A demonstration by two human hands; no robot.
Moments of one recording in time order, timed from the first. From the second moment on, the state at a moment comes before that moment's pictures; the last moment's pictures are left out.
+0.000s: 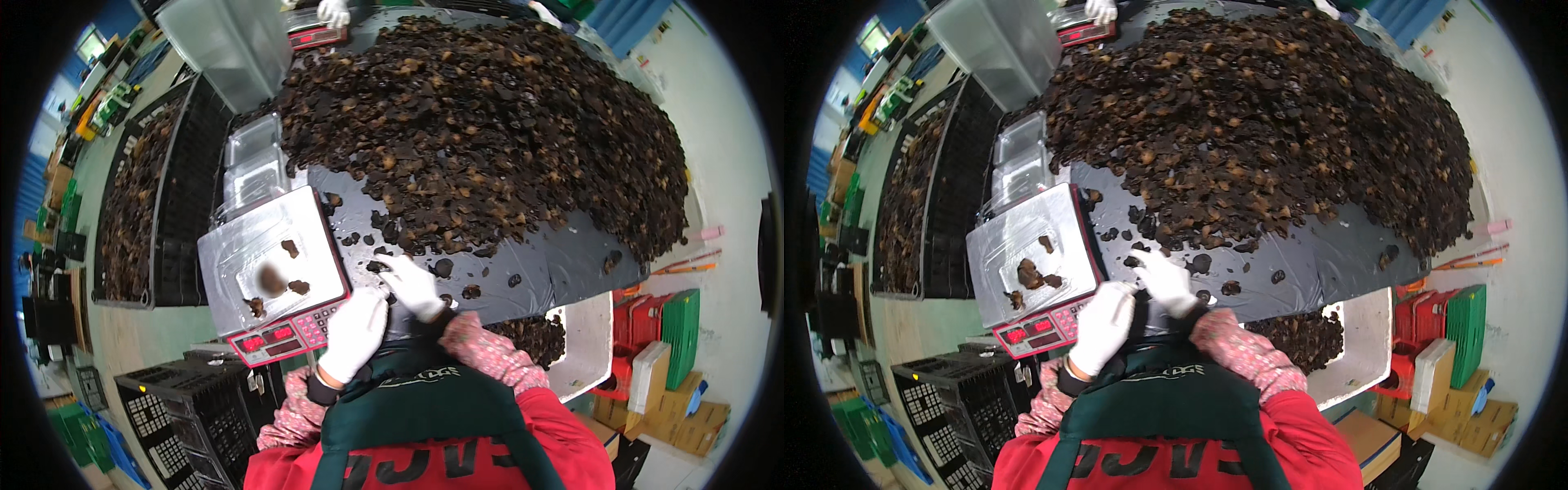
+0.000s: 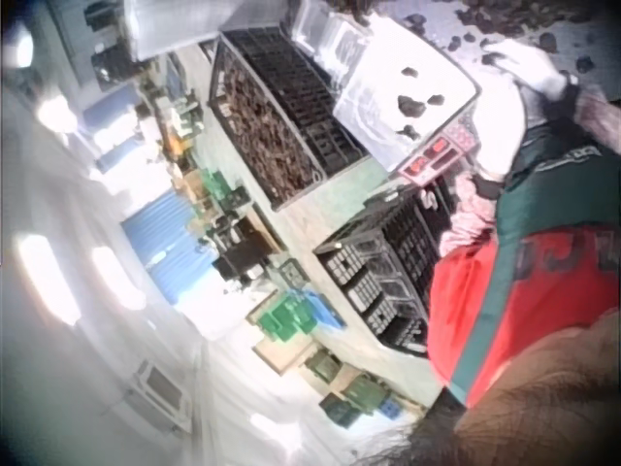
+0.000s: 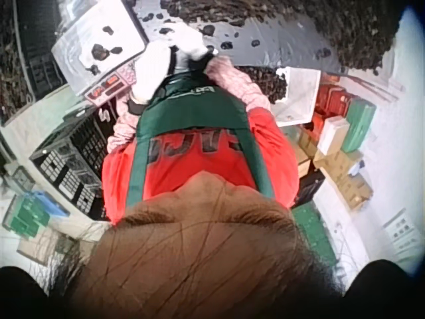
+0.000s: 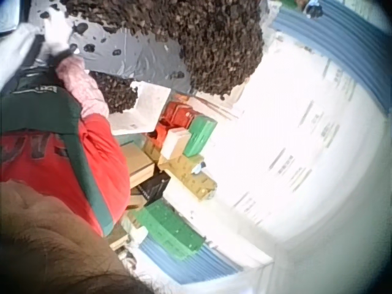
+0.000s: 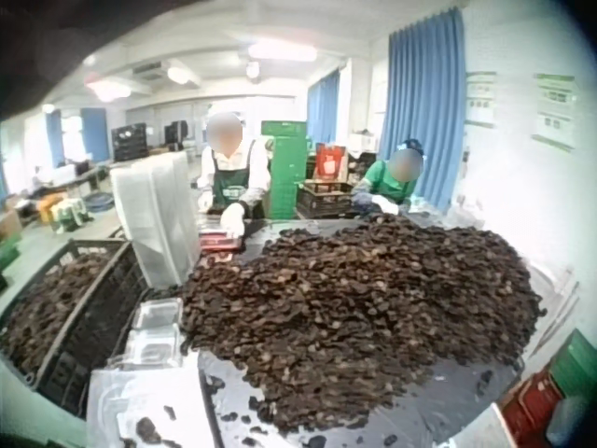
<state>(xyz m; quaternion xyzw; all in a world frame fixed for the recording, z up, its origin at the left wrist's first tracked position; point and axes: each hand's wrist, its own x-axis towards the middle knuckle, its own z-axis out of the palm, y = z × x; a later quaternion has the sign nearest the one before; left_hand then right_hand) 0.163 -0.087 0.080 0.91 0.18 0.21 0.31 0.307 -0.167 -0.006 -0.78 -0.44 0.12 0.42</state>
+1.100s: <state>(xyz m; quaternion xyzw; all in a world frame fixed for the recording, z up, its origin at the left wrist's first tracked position) 0.287 -0.133 -0.029 0.94 0.13 0.17 0.26 0.371 -0.334 -0.055 -0.69 -0.03 0.14 0.71</state>
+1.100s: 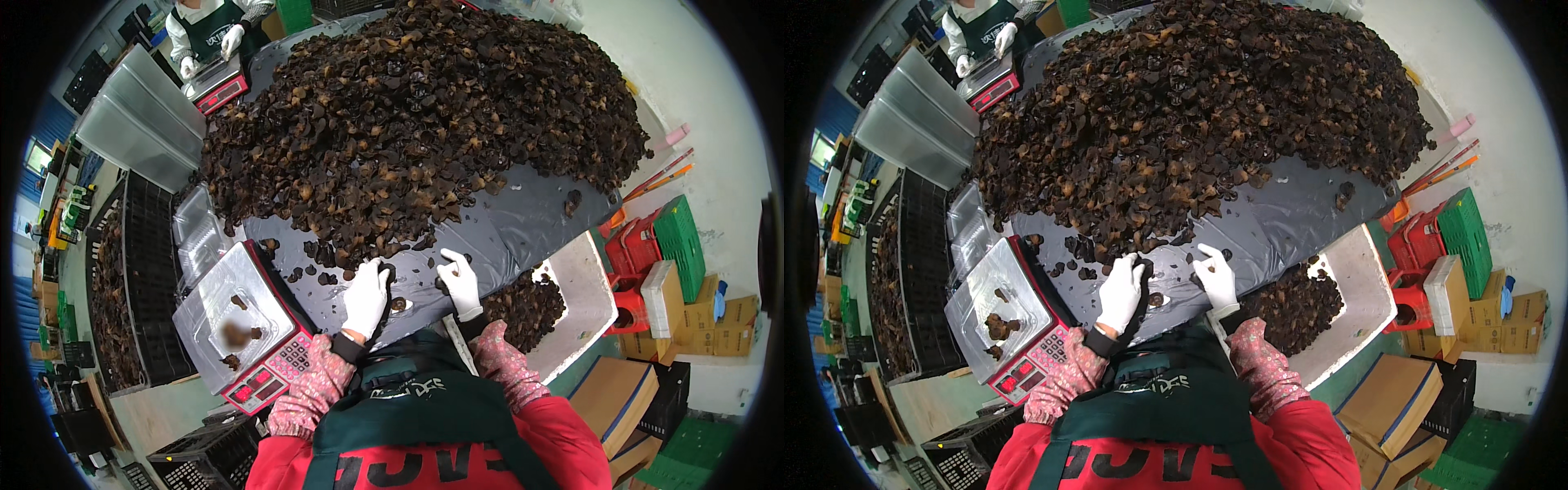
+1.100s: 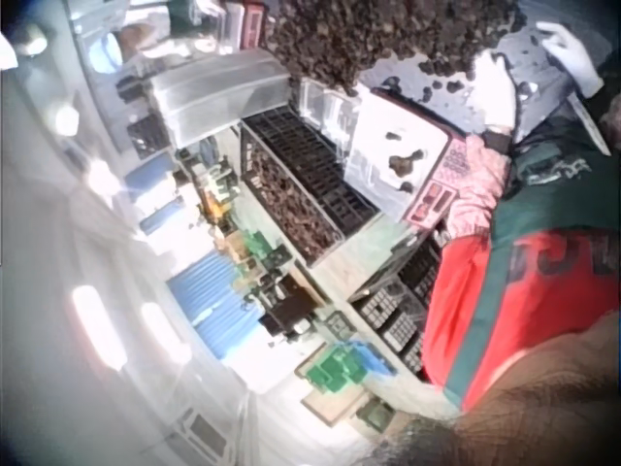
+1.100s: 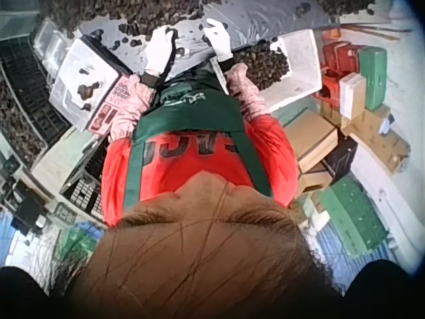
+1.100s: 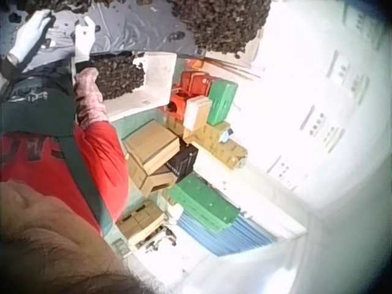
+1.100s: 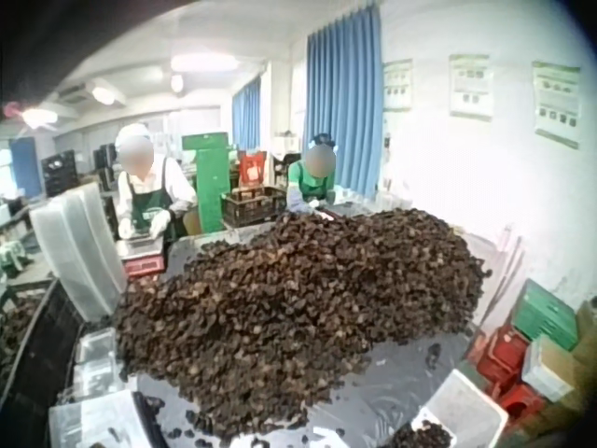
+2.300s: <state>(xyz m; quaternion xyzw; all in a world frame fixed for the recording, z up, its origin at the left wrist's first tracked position) 0.279 -0.118 -0.031 0.94 0.14 0.12 0.30 0.309 -0.280 -0.028 -0.87 -0.39 -0.10 0.28</state>
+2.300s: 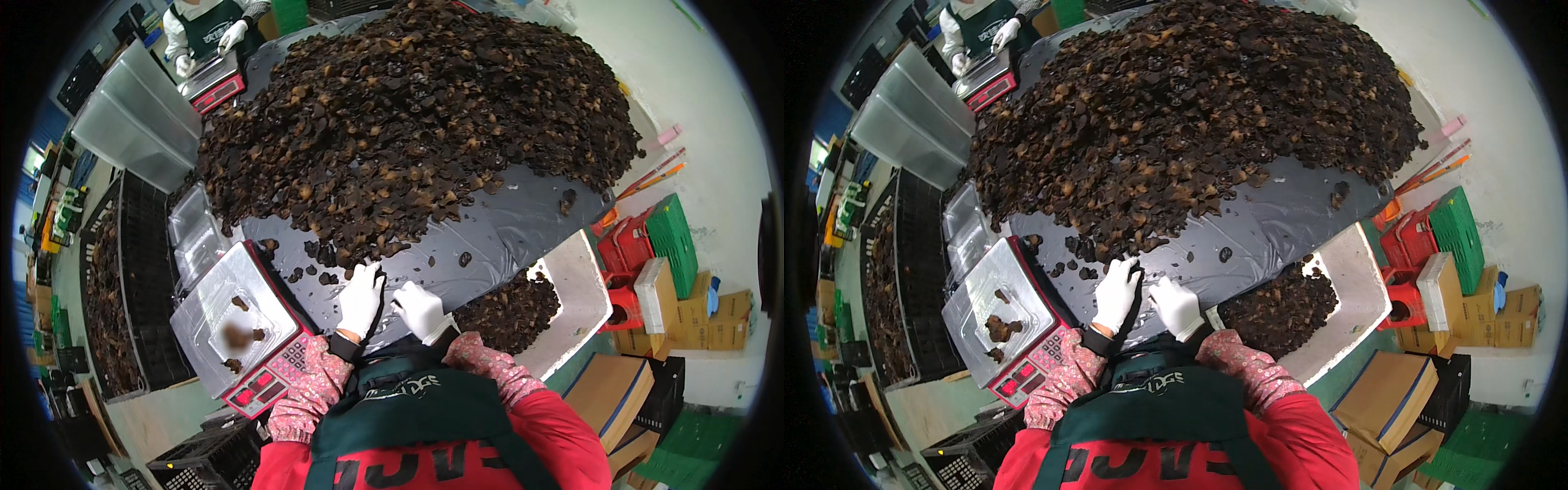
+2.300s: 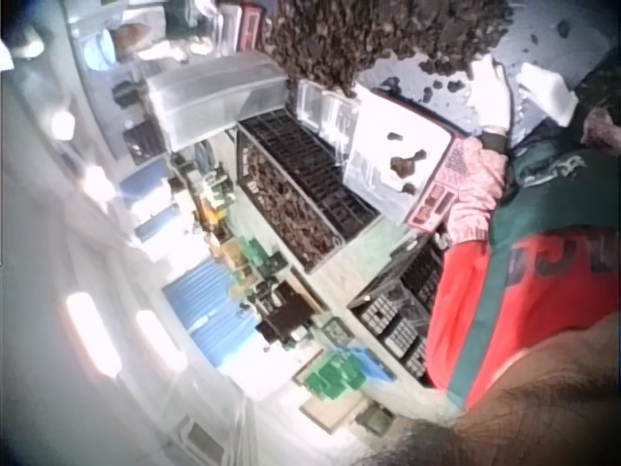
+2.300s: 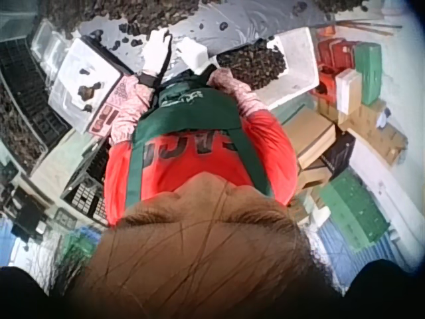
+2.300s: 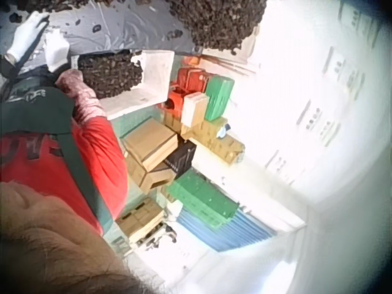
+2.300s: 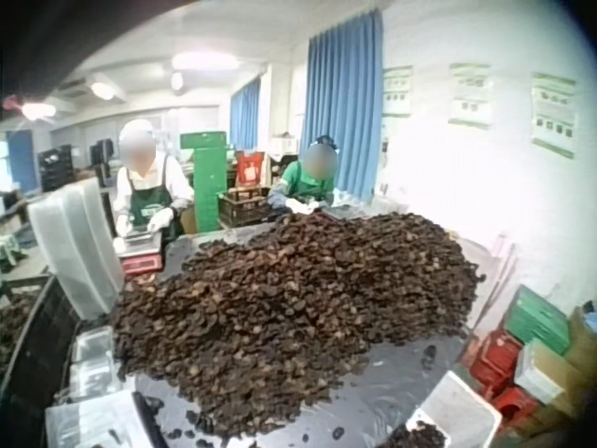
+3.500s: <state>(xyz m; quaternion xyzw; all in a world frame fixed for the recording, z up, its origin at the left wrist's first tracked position) 0.078 0.052 0.068 0.87 0.34 0.31 0.16 0.320 -0.263 0.017 -0.82 -0.41 0.11 0.38</state>
